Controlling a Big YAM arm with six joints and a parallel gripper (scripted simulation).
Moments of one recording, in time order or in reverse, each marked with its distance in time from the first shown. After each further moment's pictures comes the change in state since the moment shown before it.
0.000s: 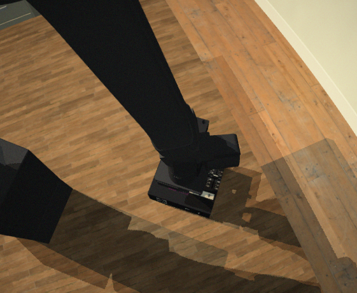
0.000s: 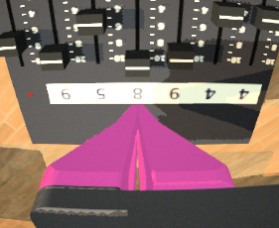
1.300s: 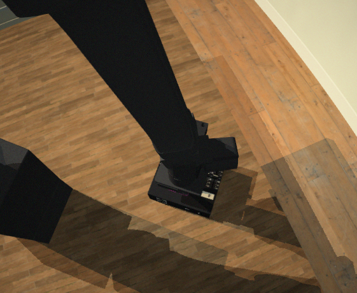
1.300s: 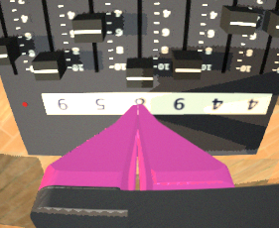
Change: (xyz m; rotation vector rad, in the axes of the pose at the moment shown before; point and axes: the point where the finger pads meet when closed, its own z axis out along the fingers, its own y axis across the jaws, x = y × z) arm 0.000 0.001 0.012 -0.001 0.001 0.000
